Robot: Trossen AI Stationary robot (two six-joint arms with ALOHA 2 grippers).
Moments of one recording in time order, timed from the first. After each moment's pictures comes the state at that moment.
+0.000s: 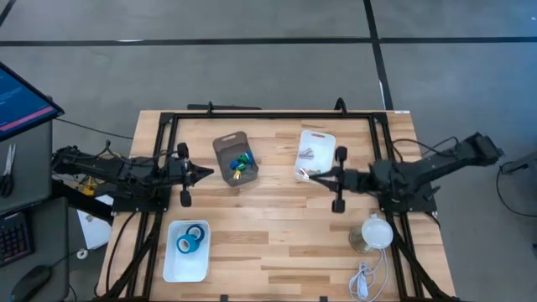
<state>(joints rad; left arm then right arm) -0.24 0.43 0.37 -0.02 -0.44 0.09 0.29 0.93 0.53 0.42 0.37 -0.26</state>
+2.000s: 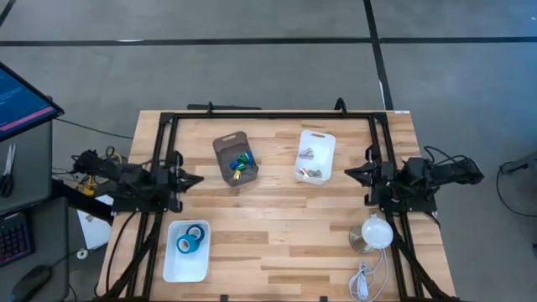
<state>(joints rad) -0.40 0.00 0.12 -0.04 -0.53 0.16 0.23 0.00 0.15 -0.06 0.34 -0.13</state>
